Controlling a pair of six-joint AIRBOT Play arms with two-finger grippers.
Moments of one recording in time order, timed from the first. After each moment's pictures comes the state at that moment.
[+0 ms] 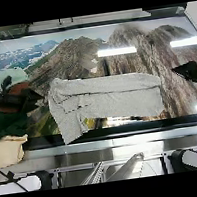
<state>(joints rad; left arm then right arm) 0.41 -1.53 1.07 0.82 -1.38 -1.18 -0.64 -1.23 0.85 -0.46 1.17 0.80</state>
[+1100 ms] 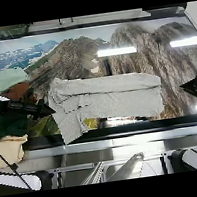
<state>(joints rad) 0.35 -1.76 1.04 0.77 -1.37 -1.03 -0.79 -1.09 0.75 -0.79 1.22 1.04</state>
